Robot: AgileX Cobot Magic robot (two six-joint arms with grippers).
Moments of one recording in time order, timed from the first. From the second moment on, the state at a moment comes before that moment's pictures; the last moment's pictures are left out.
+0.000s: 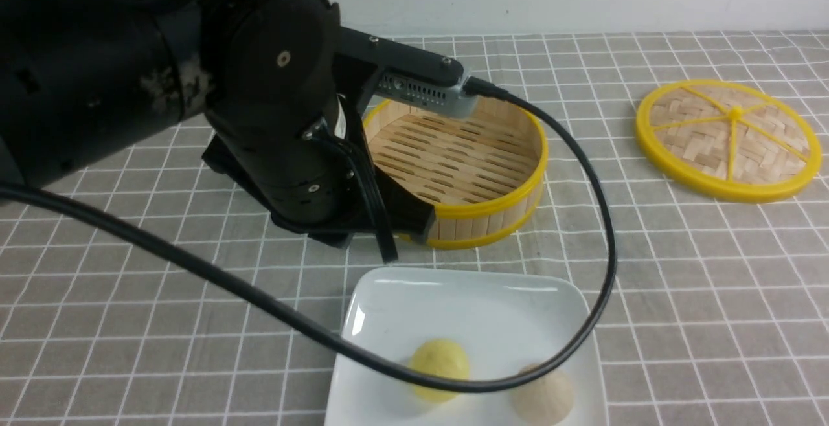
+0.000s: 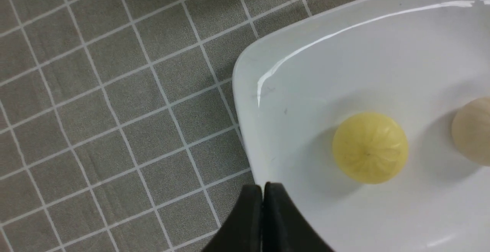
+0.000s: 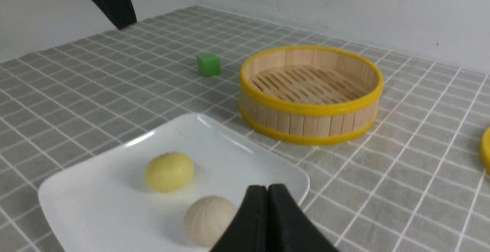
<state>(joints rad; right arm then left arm) 0.72 0.04 -0.19 -0.12 0.42 0.16 -0.76 1.50 -1.36 0.23 1.13 -0.38</state>
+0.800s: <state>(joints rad) 0.08 -0.01 0.01 -0.12 0.39 0.16 -0.76 1.43 -1.46 0.50 1.23 -0.37</state>
